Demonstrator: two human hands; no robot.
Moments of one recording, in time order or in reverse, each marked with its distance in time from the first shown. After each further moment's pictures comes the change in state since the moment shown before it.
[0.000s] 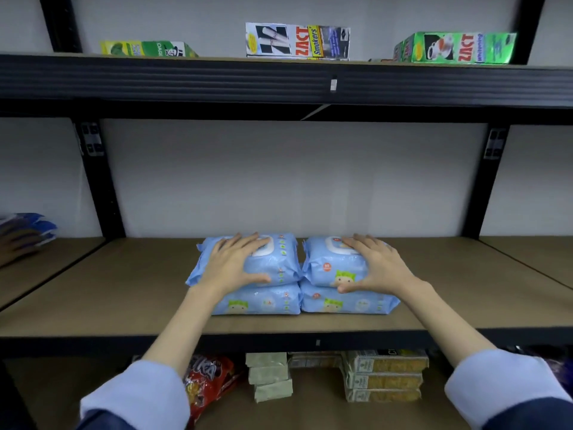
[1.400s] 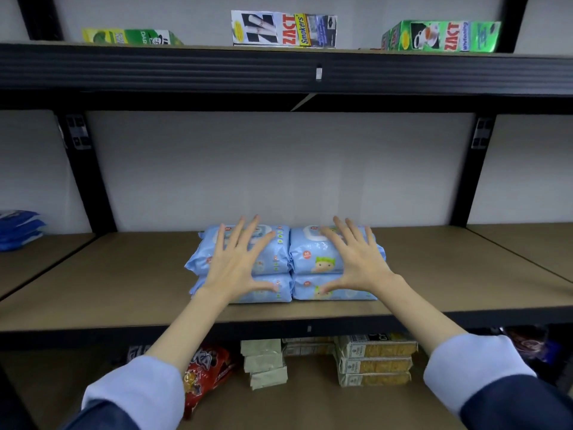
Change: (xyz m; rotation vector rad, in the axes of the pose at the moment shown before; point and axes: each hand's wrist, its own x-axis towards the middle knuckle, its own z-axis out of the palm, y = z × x) left_hand -0.005 0.013 0.027 0.371 0.194 0.174; right_hand -0.002 -0.014 0.019 -0.192 0.108 -0.123
